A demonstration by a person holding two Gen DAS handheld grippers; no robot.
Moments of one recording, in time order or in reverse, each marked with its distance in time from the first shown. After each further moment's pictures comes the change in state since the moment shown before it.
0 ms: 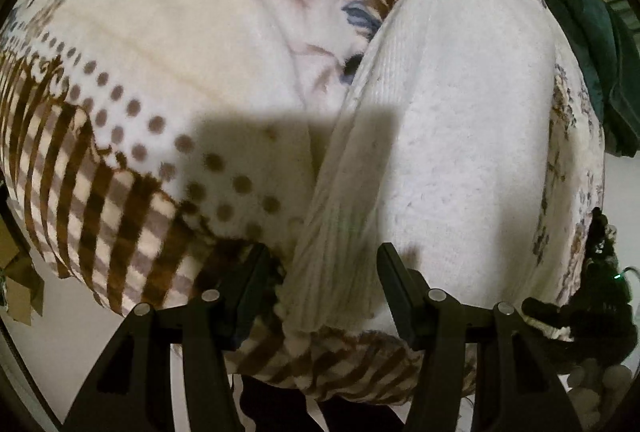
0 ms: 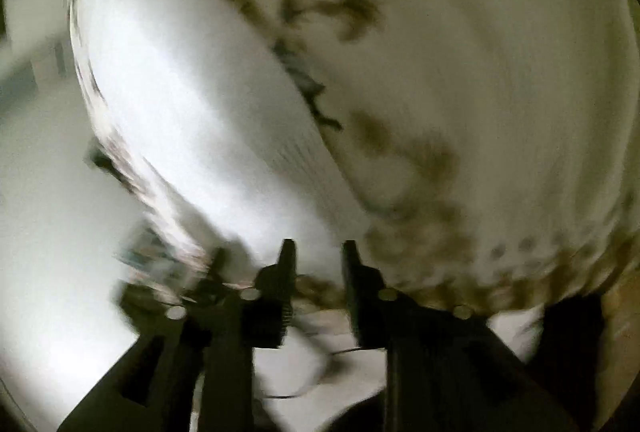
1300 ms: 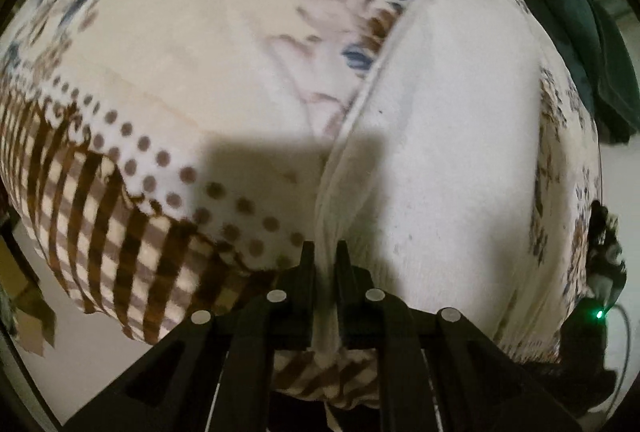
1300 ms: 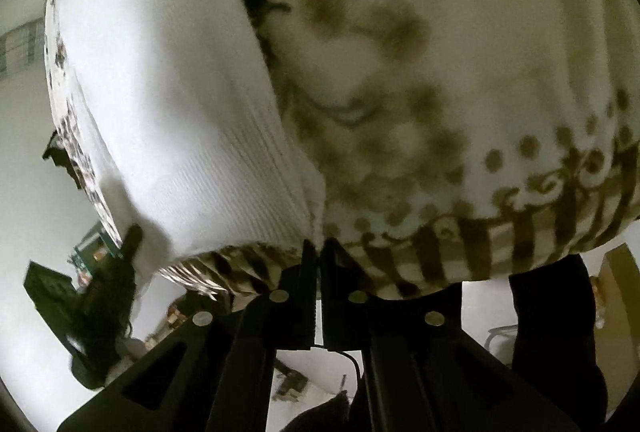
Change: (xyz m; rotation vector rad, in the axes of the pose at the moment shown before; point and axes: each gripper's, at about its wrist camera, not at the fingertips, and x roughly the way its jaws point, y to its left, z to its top) left arm -0.004 -0.009 0.009 0.073 -0.070 -0.002; right arm 0.016 -0.021 -0.085 -0.152 -0.102 -0.313
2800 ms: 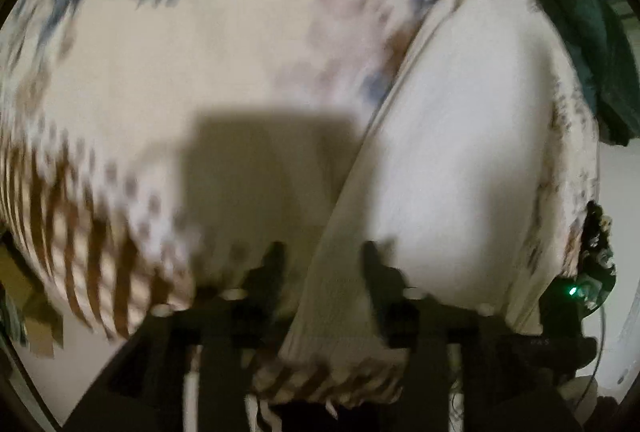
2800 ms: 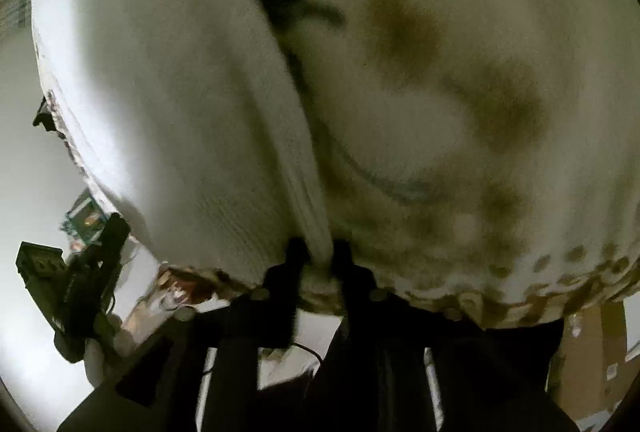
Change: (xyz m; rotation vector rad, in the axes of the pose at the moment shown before) left arm -0.013 0.013 0.074 0.037 0.054 -0.034; right arm 0.019 0.052 0.040 -0.018 0.177 0.021
